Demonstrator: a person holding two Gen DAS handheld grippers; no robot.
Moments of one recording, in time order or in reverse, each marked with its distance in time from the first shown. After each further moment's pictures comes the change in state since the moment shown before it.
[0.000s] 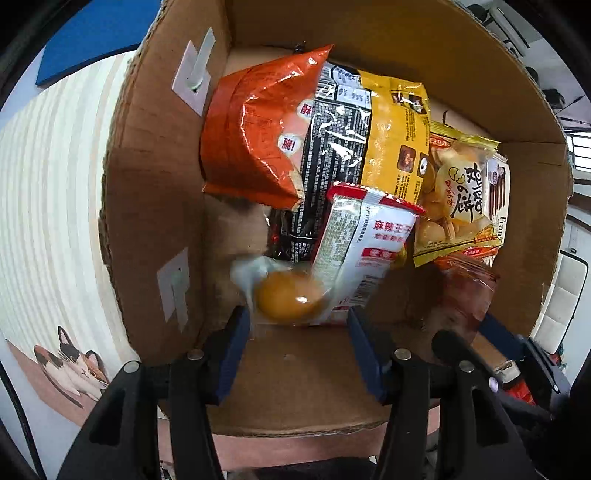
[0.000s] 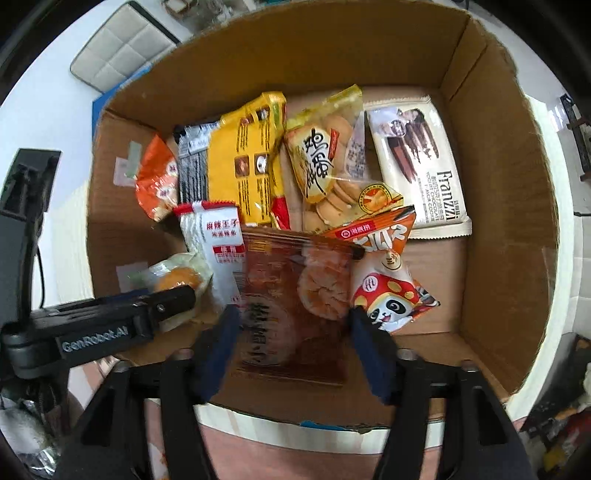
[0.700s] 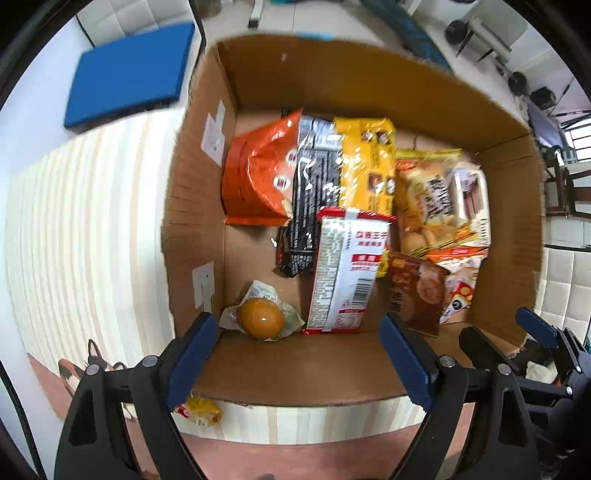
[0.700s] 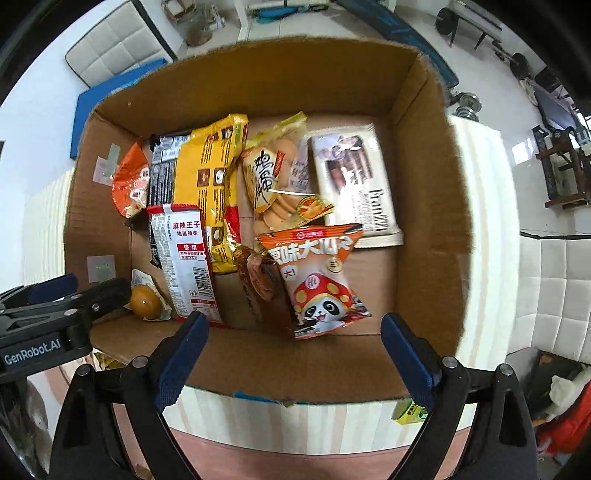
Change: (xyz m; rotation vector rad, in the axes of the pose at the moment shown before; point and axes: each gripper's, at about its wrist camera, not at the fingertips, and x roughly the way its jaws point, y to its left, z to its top) left arm -0.053 -0.026 -0.032 0.060 -0.219 0.101; right arm -0.039 -0.014 -0.021 -0.046 -0.109 -0.168
